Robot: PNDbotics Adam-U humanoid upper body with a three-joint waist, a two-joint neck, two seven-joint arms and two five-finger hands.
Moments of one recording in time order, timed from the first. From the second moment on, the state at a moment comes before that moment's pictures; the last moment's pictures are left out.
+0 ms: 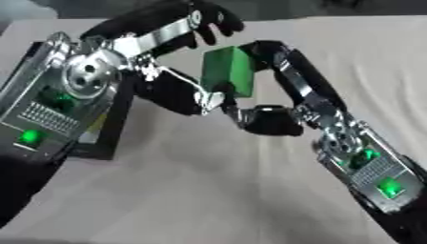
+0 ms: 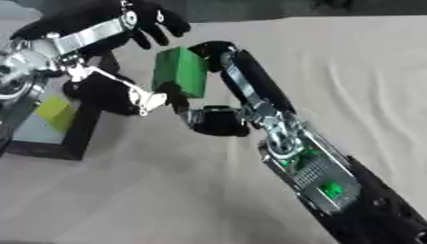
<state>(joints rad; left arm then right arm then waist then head) -0.92 0.54 -0.46 -1.99 -0.47 0.58 -0.55 -0.75 -0.37 0.57 -1.86 0.23 0.31 -0.10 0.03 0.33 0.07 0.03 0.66</state>
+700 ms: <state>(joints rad) -0.91 0.54 -0.46 -1.99 -0.51 0.57 -0.64 -0.75 -0.38 0.57 -1.89 0.23 0.31 -0.10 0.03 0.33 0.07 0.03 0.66</state>
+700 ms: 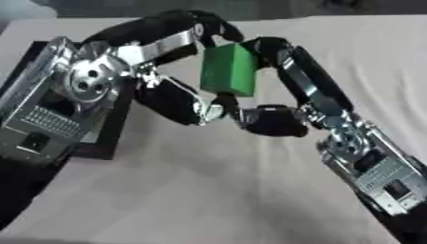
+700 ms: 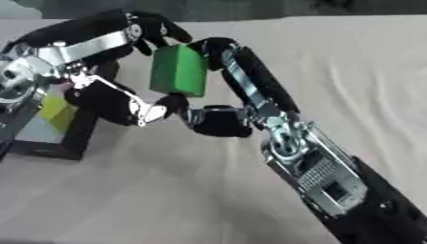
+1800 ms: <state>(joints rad) -0.92 0.50 -0.48 -1.94 -0.54 0.59 -0.61 -0.74 -0.40 0.56 -1.89 0.23 0.31 -0.10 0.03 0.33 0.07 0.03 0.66</state>
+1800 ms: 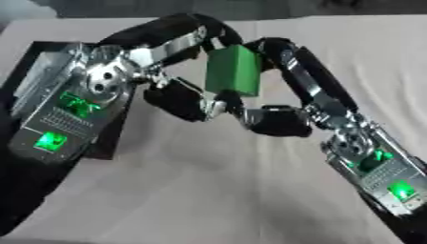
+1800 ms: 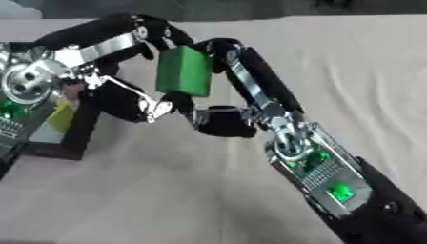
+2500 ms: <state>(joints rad) -0.92 0.49 -0.48 -1.98 -0.62 0.60 -0.56 -0.73 -0.40 0.56 -1.90 0.19 0.32 -0.12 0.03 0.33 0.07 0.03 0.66</state>
